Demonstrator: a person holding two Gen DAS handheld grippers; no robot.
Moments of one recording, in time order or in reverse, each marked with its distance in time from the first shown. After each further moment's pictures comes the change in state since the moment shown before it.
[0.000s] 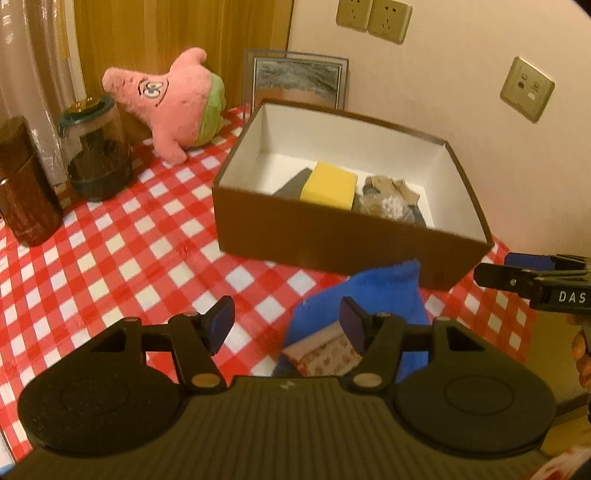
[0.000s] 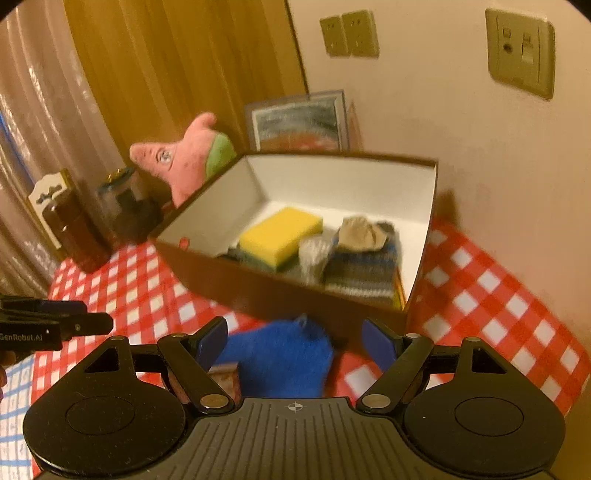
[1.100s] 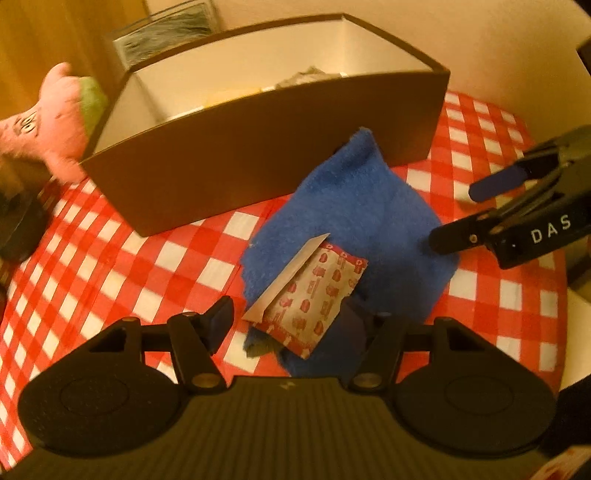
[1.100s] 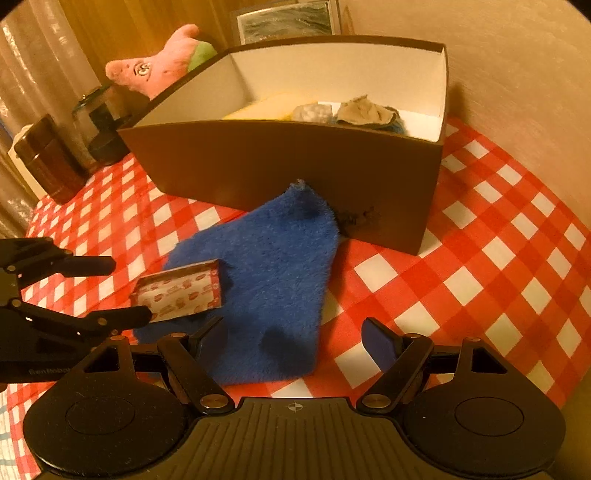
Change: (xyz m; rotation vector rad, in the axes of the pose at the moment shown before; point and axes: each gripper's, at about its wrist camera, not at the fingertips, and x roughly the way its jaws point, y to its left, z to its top) left arm 0.084 -0.048 -0.055 0.485 0.108 -0.055; right arm 0.058 -0.003 -0.066 0.030 0.207 -0.042
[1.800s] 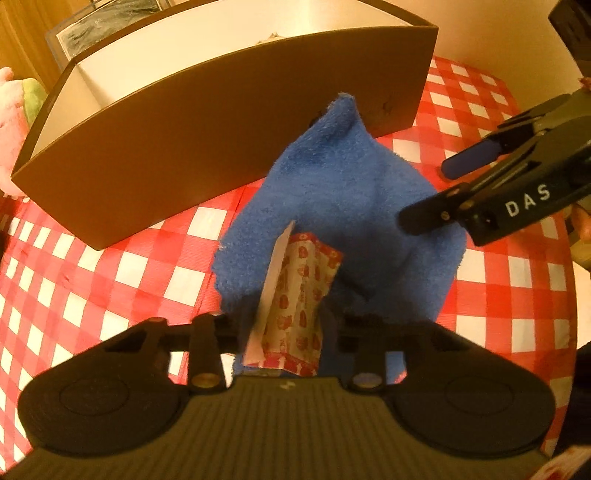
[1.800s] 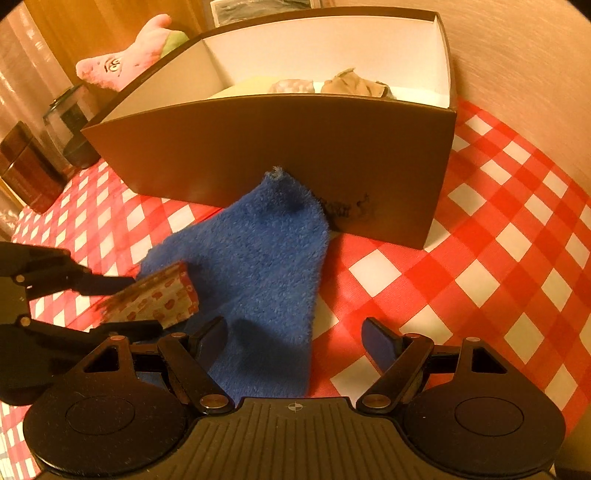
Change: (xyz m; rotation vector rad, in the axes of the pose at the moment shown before) left arm 0.037 0.005 0.008 0.086 0.063 -0.108; right arm 0.033 -0.011 0.009 0.067 0.030 -0.016
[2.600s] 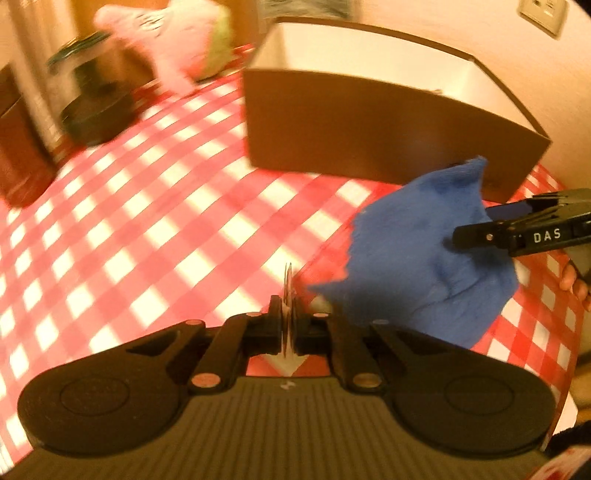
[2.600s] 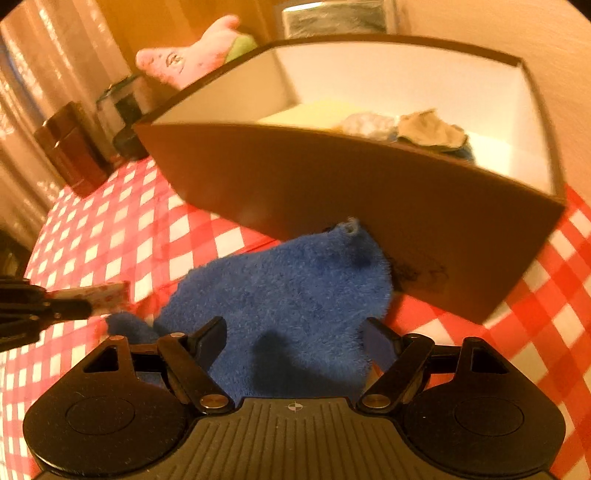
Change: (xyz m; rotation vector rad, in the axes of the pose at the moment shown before) left arm -0.061 0.058 -0.076 -0.508 -0.074 0.165; right arm 0.024 0.019 0.021 -0.179 -0.039 0.136
